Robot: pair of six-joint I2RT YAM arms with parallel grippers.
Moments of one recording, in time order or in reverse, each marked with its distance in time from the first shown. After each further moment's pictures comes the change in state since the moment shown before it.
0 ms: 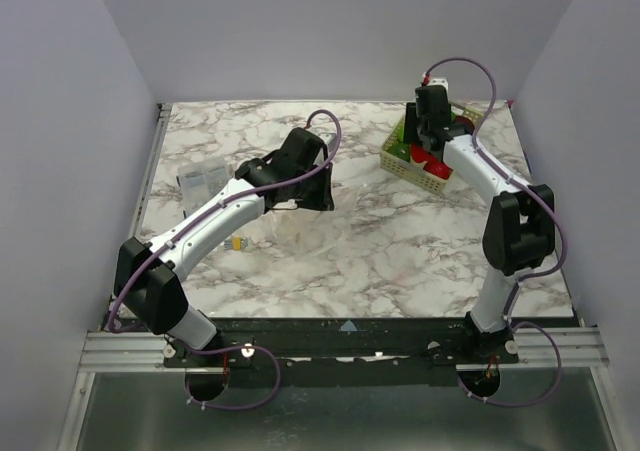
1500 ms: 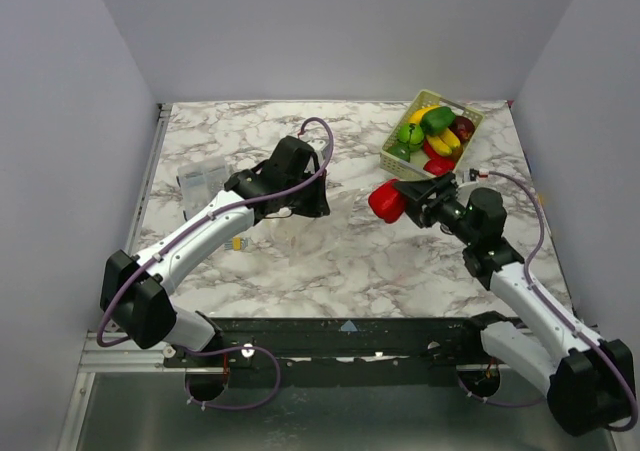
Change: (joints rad) left arm 0.011 -0.093 -0.119 0.075 0.031 0.032; right arm 0.005 -0.916 -1.038 0.575 -0.701 1.135
